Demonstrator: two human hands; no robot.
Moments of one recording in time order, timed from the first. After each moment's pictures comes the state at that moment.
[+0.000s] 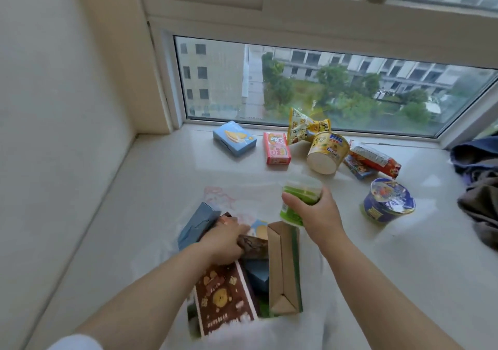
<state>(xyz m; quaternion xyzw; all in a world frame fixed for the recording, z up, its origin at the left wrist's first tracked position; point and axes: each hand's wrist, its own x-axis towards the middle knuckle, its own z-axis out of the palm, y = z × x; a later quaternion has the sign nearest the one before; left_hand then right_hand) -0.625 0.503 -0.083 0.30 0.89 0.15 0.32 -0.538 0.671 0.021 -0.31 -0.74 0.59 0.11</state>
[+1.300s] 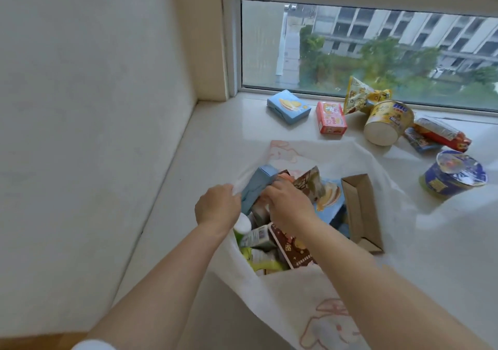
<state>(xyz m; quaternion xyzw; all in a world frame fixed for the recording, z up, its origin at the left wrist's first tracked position) -0.576 0.358 -0.040 0.03 0.98 0.16 0.08 -0.537 0.505 -0.029 0.03 -0.99 0.15 -0.06</state>
